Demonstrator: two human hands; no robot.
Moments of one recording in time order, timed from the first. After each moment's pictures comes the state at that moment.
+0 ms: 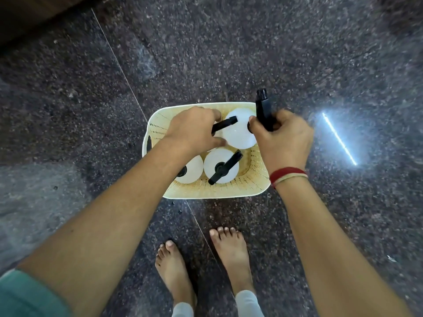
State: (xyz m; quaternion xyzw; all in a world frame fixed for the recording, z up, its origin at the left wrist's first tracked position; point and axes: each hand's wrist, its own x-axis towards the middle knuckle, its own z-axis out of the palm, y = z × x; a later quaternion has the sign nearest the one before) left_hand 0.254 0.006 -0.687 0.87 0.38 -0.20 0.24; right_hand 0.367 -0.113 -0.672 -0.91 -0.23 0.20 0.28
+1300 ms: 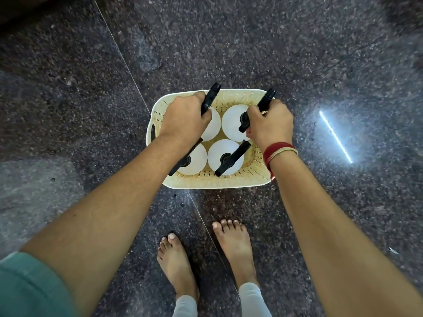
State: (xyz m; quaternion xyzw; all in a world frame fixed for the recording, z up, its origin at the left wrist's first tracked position) left_hand 0.224 0.004 -0.704 0.84 0.47 -0.03 0.26; right_hand 0.348 -0.092 -0.699 -0.88 -0.13 0.34 0.31
